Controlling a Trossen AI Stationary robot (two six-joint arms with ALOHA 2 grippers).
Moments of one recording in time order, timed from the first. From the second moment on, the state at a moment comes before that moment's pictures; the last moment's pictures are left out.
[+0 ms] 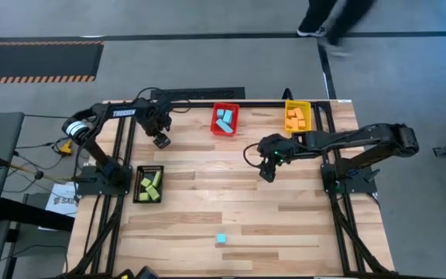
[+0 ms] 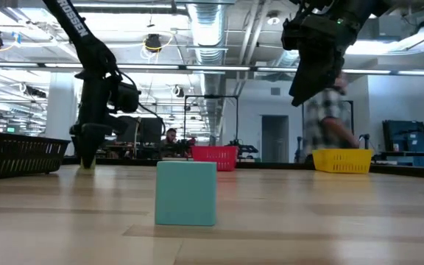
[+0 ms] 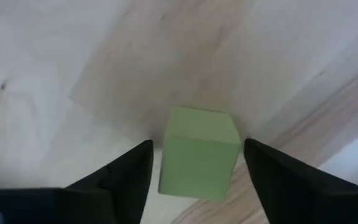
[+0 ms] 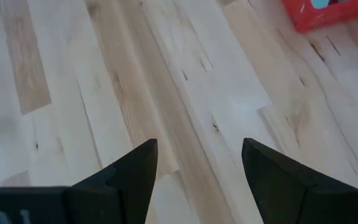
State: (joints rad) left arm 0.90 1.64 0.86 -0.81 -0.05 0.21; right arm -0.05 1.30 0.92 -0.55 0.09 0.36
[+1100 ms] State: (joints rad) left arm 0.04 1.11 0.89 -0.56 0.40 0.19; right arm -0.07 1.30 0.92 -0.13 0.16 0.48
